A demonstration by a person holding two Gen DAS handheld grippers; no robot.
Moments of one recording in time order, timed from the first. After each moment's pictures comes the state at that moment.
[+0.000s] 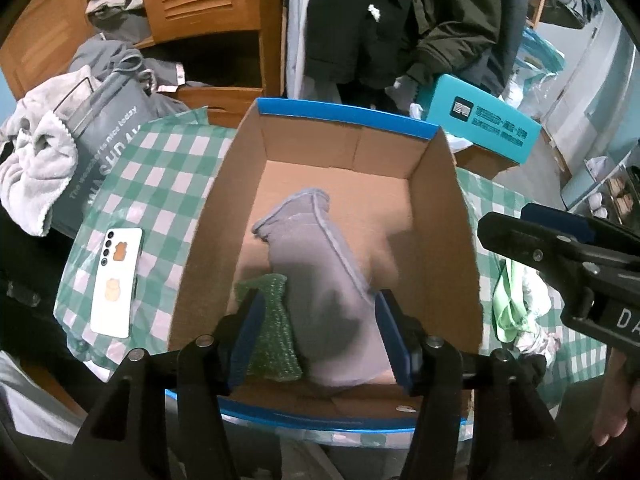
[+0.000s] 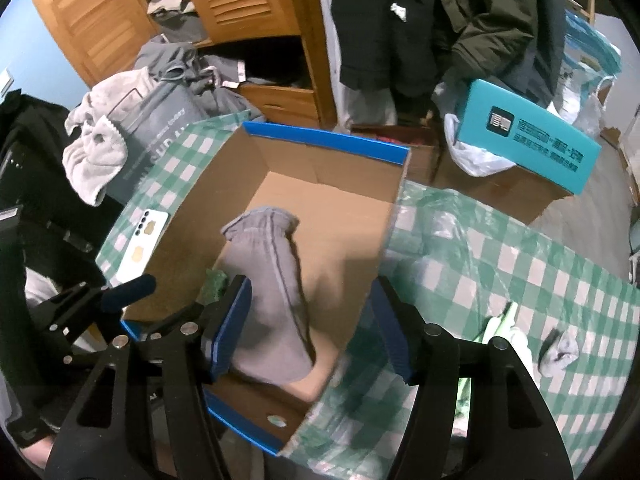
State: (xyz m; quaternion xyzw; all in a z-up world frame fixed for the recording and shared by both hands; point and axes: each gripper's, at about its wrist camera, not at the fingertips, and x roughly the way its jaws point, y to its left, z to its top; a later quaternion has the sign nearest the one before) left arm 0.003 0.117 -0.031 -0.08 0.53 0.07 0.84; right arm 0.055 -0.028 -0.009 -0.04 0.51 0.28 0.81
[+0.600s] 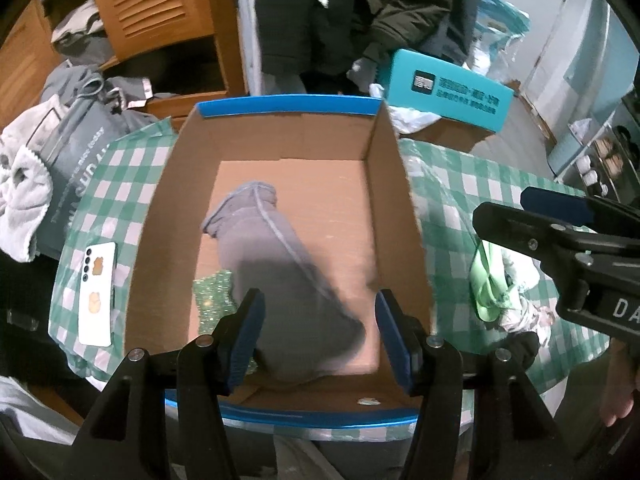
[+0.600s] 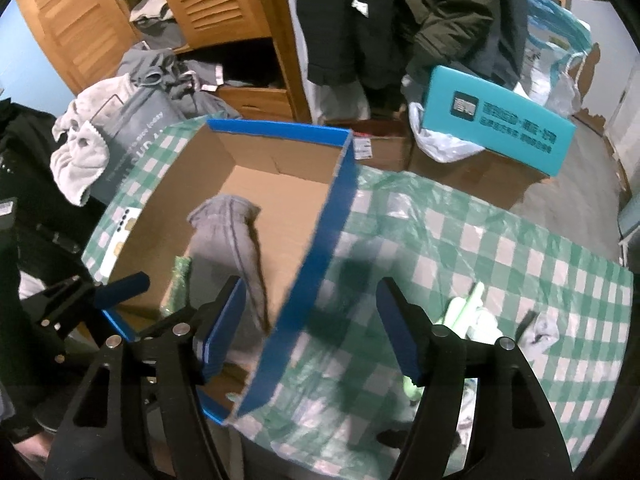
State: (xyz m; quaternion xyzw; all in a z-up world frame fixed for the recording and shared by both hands) left arm 0.007 0.064 -0.033 -0.04 0.54 0.03 0.84; right arm 0.053 -0.081 -0.016 -0.03 0.52 0.26 0.82
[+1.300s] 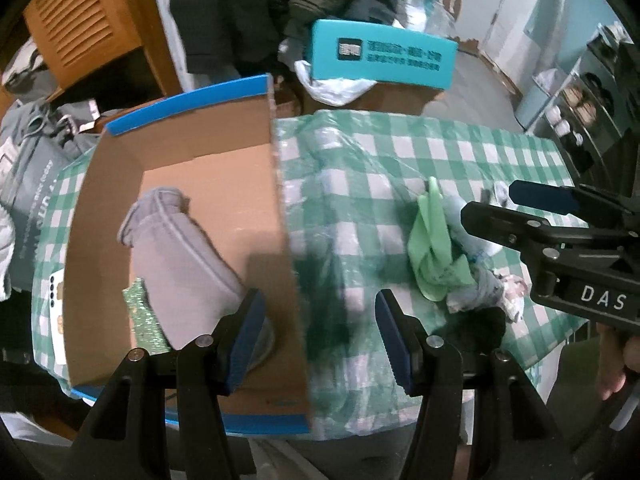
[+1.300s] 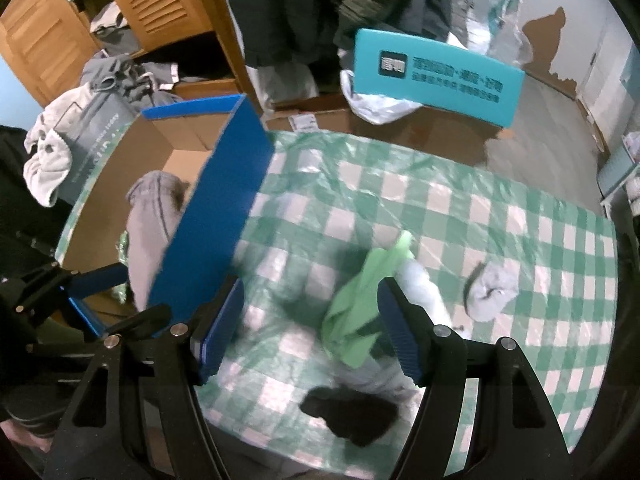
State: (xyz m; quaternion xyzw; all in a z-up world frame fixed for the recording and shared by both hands) left arm 0.019 -0.022 -0.044 0.01 0.57 -0.04 0.82; right arm 0.050 -0.173 -0.046 -0.01 0.54 0.20 0.82
